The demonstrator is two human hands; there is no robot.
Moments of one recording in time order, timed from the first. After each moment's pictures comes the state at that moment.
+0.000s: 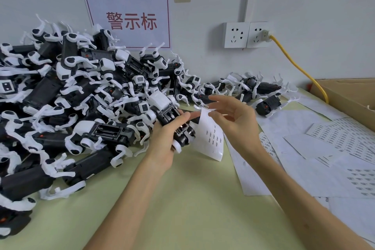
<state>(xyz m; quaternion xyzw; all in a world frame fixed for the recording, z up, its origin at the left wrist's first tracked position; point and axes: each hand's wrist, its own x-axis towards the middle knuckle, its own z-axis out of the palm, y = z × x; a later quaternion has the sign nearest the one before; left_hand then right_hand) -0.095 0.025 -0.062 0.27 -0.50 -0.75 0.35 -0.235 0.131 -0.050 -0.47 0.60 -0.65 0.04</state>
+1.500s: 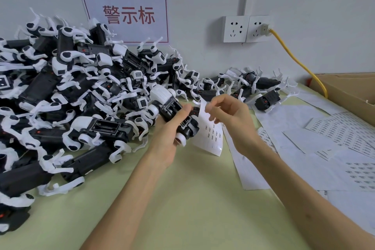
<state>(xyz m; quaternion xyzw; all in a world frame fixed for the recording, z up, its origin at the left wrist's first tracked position) -0.097 0.039 -0.056 0.24 -0.51 -0.73 0.37 -0.241 0.127 -0.055 -0.46 0.55 -0.67 0.20</state>
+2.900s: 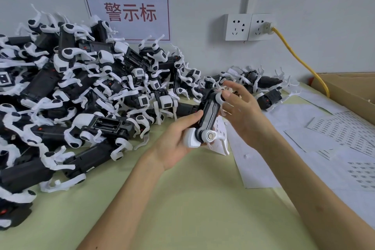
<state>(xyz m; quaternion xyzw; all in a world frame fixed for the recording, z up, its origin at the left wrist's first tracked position) -0.097 0.035 -0.064 0.07 -0.50 -0.85 0.16 -0.260 0.131 -0.045 -0.37 0.46 -0.73 0.34</state>
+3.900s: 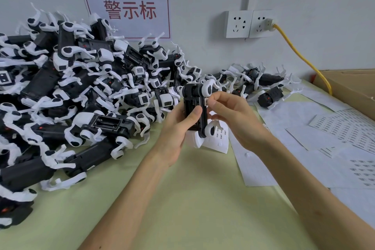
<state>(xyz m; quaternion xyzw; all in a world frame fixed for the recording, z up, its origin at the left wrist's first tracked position) -0.101 0.037 -0.068 0.12 -0.59 -0.72 0.35 -0.239 0.133 -0.044 -0.50 0.53 -0.62 0.27</state>
